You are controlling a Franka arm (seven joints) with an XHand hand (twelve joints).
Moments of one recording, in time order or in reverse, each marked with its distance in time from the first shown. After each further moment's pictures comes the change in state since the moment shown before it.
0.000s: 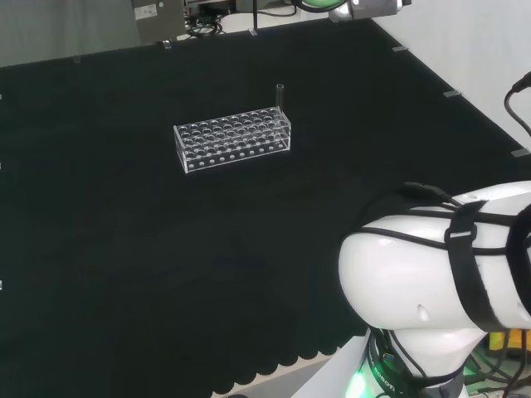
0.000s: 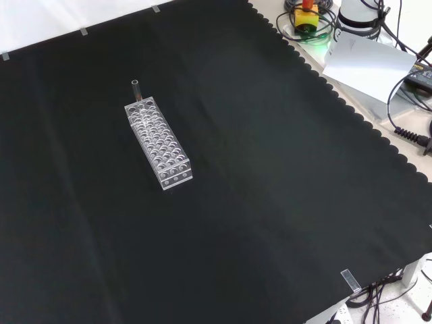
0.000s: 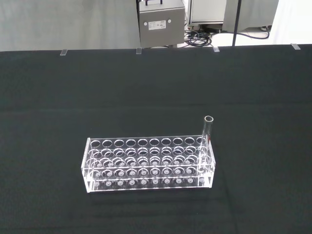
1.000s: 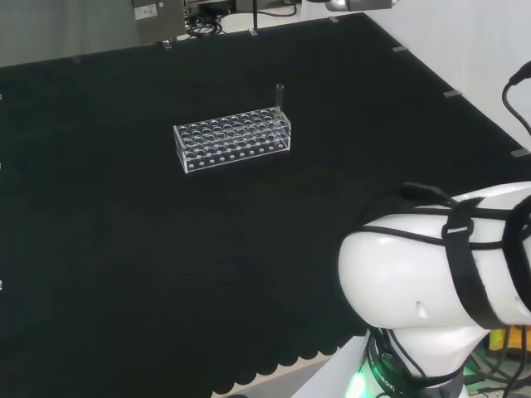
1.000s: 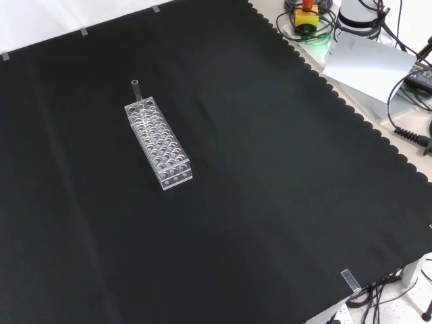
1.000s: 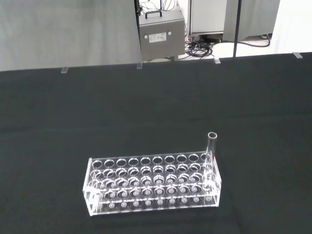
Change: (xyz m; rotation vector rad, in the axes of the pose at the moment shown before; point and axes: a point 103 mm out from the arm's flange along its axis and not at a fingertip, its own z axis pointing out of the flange) arm -0.004 0.022 -0.003 -0.034 0.040 0.015
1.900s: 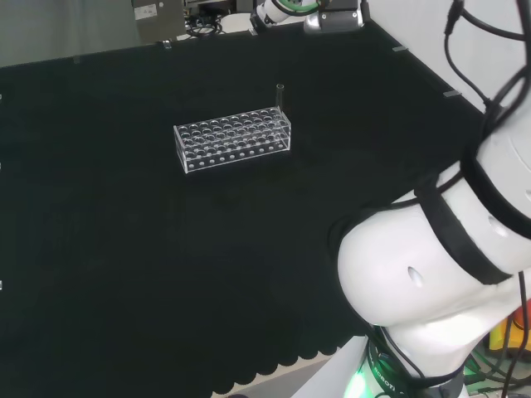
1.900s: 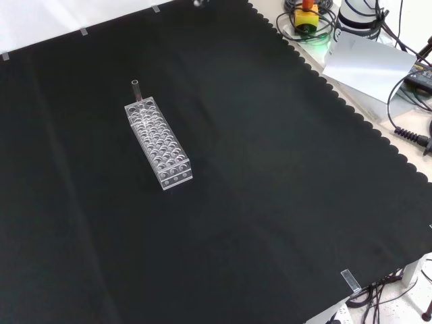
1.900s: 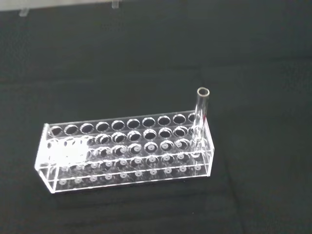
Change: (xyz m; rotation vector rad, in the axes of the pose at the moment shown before) arm -0.022 0.106 0.098 0.185 -0.011 0.042
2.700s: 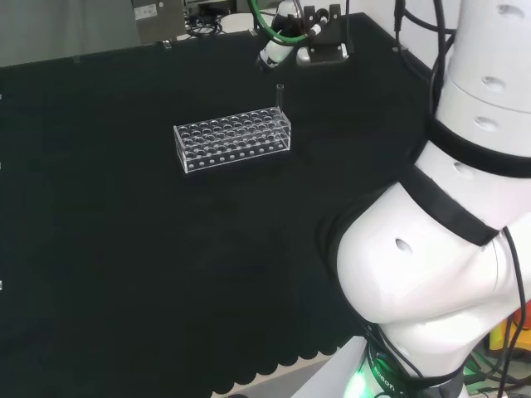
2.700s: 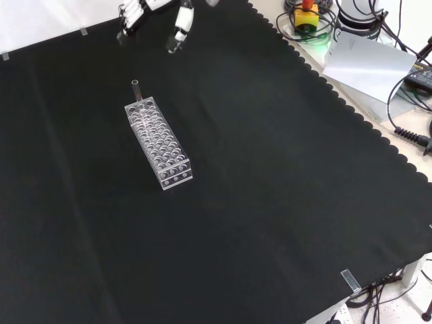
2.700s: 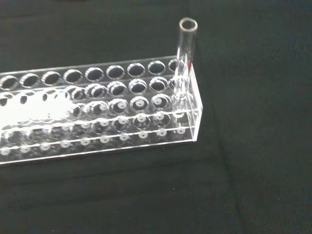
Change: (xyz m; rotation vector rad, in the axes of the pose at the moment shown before) arm -0.019 0.081 0.086 0.153 -0.025 0.037
